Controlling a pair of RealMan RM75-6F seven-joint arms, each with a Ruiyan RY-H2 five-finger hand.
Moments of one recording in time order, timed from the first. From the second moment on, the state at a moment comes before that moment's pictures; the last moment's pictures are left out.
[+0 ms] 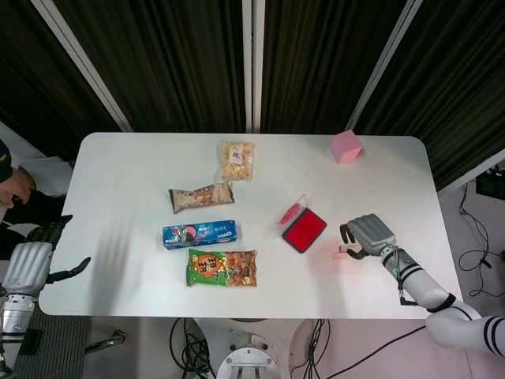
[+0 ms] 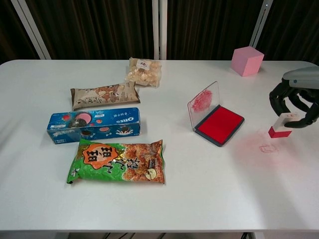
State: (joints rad) left arm -0.12 -1.19 -0.02 -1.46 1.50 1.41 -0.10; right arm 0.71 -1.19 -0.05 -1.61 -1.19 0.79 -0.12
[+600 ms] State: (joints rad) left arm -0.13 -1.20 -0.02 -1.45 1.49 1.41 -0.11; right arm 0.65 -1.31 -0.03 -1.51 -1.20 0.82 -0.14
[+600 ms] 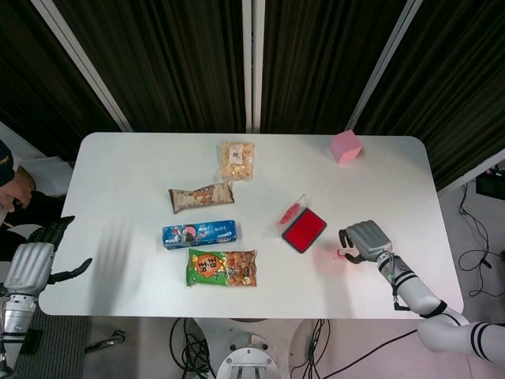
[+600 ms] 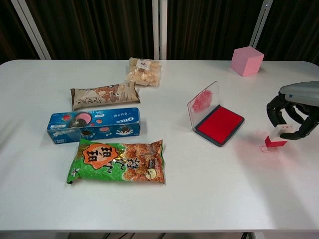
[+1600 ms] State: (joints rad) left arm -0.12 -1.20 -0.02 -1.44 1.49 1.41 -0.13; right arm 0.66 -1.32 -0.02 -1.50 -1.19 0.75 -0.19
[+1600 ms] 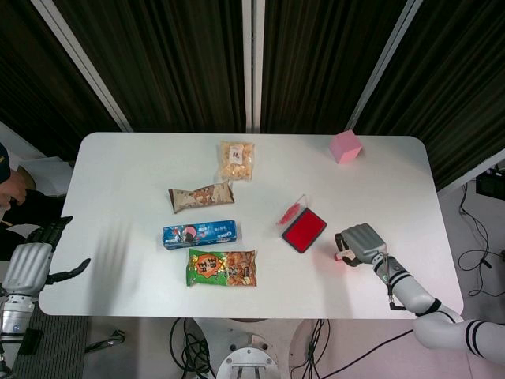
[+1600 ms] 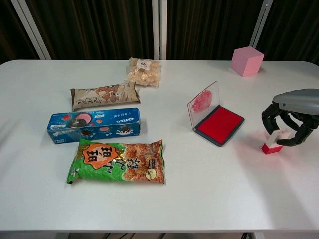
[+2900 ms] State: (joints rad) left arm -0.12 -1.19 -0.02 -1.45 1.50 1.42 -0.12; right arm 0.63 -1.25 -0.04 -1.59 -1.27 0.77 -0.17
